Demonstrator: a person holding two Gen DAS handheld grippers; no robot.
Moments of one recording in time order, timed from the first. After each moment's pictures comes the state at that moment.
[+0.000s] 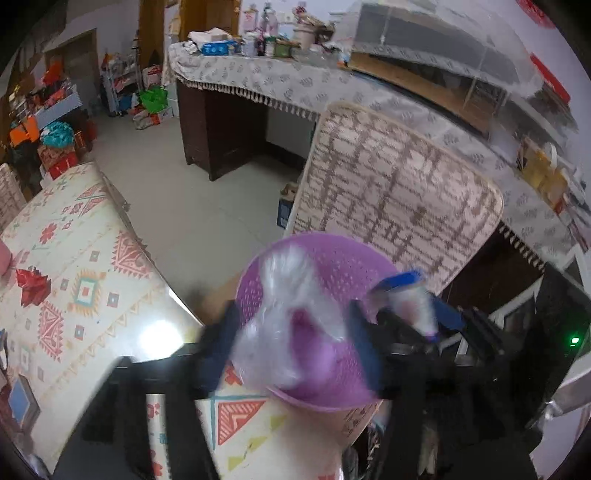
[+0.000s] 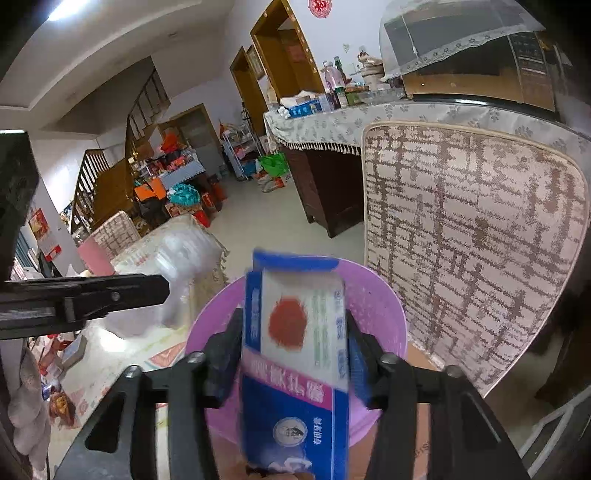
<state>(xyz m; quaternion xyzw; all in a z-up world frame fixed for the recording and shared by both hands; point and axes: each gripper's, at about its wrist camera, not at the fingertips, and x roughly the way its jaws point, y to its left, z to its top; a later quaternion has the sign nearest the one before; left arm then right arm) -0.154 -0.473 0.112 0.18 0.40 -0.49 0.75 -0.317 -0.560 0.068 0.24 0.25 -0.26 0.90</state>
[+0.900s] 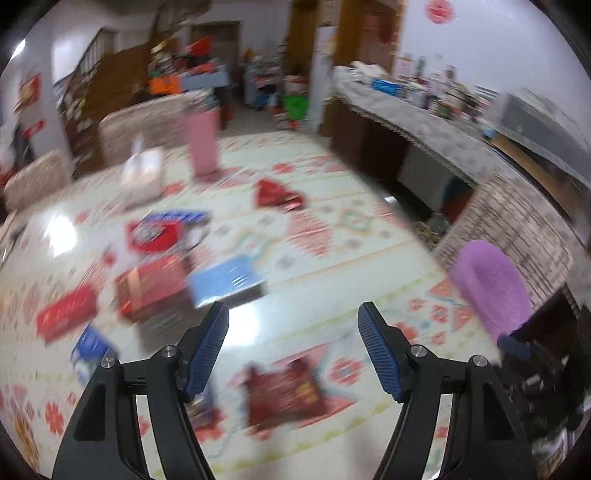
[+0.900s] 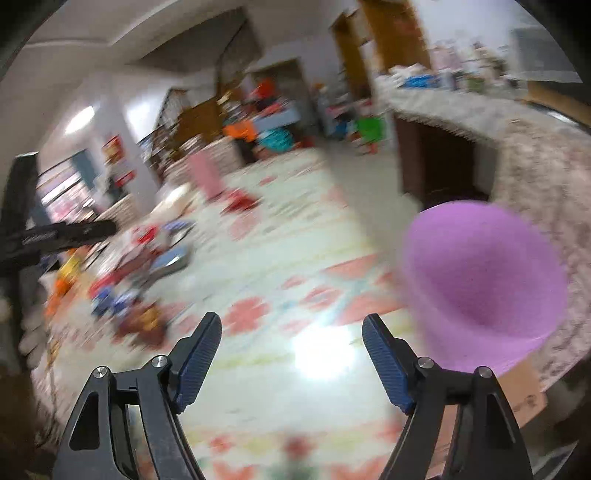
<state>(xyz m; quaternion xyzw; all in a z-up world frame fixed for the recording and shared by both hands) -0.056 -0.136 0.124 0.08 0.40 -0.29 0.87 -0.262 -0.365 0.065 0.18 0.32 -0.05 0.93</state>
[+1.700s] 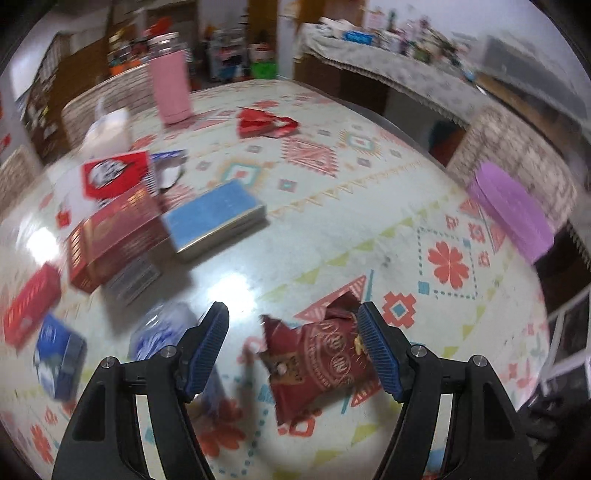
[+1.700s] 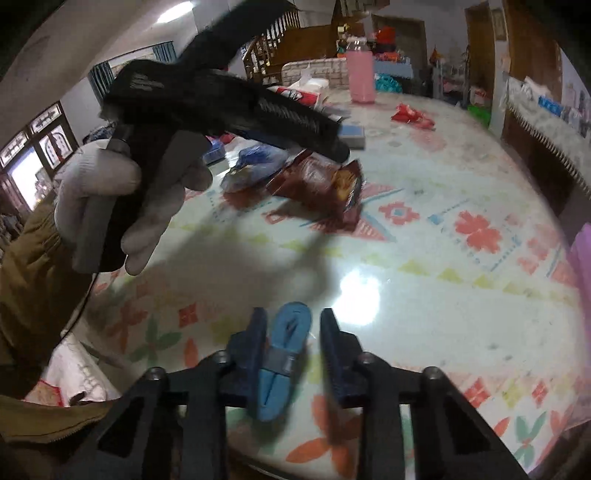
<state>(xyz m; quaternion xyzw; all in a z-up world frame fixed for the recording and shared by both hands) -0.047 -0.140 0.039 0.16 0.43 -0.35 0.81 -0.233 -0.185 0.018 0.03 0.42 0.09 0.90</state>
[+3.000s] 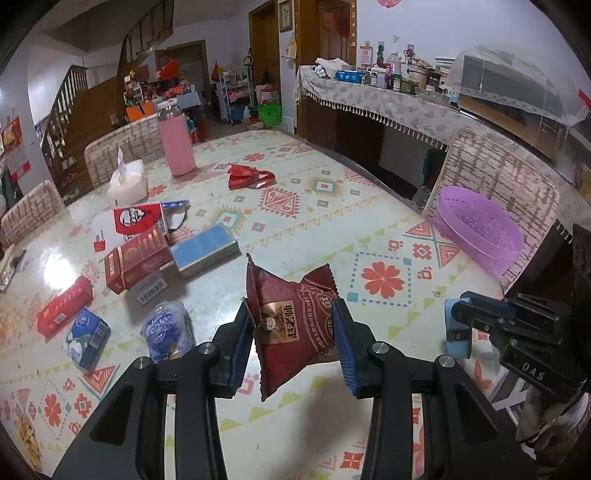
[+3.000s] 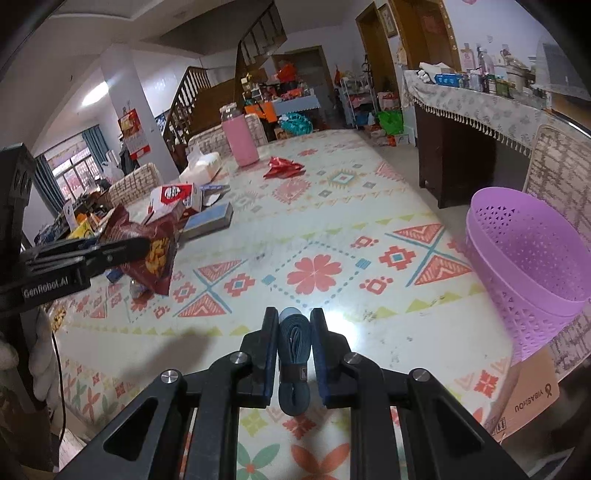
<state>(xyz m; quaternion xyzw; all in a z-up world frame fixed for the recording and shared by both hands) -0.139 -0.141 0.100 0.15 0.35 -0.33 0.86 -0.257 -0.304 0.052 0.16 0.33 -0.05 0.93</state>
